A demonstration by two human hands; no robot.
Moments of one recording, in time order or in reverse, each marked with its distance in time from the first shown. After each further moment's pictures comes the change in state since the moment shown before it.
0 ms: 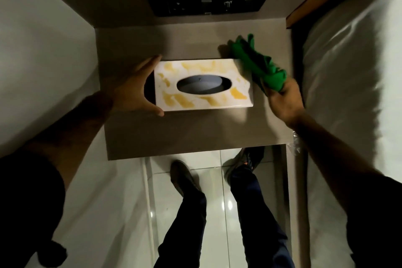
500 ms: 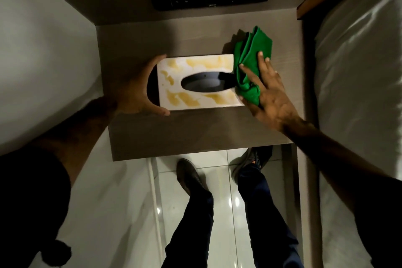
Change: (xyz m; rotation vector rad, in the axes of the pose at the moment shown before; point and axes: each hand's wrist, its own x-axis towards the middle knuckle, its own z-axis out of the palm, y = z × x) left_hand 0.004 -0.011 0.015 -0.307 0.000 0.072; right_hand -0.005 0.016 0.030 -0.625 -0.244 -0.384
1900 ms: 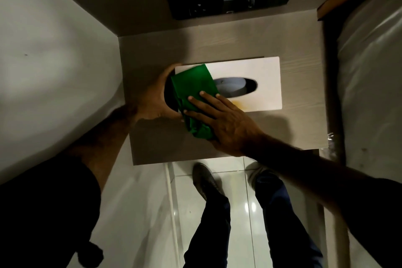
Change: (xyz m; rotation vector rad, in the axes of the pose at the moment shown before) left_hand -0.002 0.002 -0.003 -0.138 0.000 -0.078; right_hand 0.016 -0.118 0.038 -0.169 -0.282 -0.435
